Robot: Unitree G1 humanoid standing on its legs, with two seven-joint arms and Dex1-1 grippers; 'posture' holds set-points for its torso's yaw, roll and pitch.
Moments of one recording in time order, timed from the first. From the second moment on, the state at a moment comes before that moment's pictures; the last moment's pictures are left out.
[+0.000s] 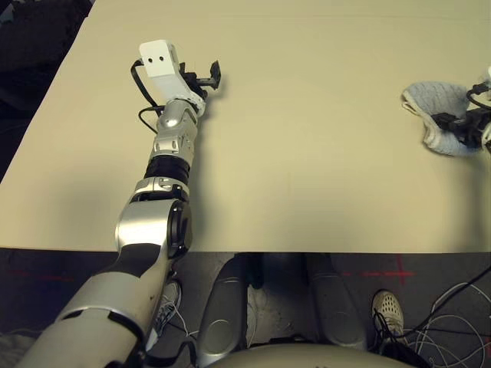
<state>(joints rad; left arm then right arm) -1.08 0.29 0.26 1.01 -0.19 -0.15 -0.17 -0.75 -0.87 -0.29 0.47 0.23 0.51 0.76</state>
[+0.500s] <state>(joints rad) -1.08 0.27 0.27 1.03 -0.18 -0.20 -0.14 -0.89 -0.82 -0.42 1.11 0.23 -0.25 0.58</state>
